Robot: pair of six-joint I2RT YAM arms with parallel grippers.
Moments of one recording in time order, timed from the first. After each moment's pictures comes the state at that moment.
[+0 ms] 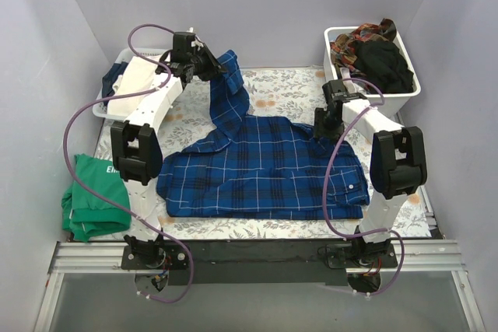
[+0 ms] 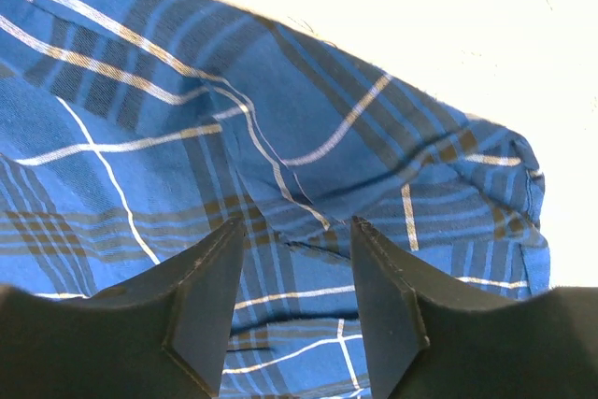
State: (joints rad) left arm -0.23 2.08 1.95 -0.40 0.29 -0.75; right arm 0.22 1.83 1.34 -0.73 0.02 0.29
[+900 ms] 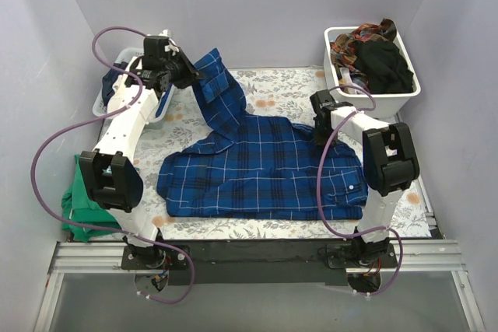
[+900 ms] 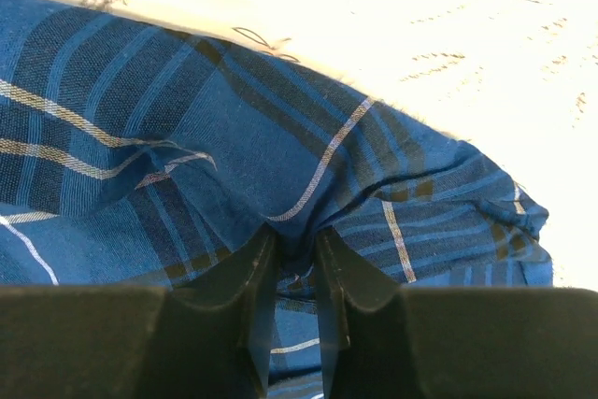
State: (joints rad) left arm -0.18 1.74 1.72 -0.53 0.24 -0.67; right arm 0.29 1.89 1.27 -0.65 0.24 0.34
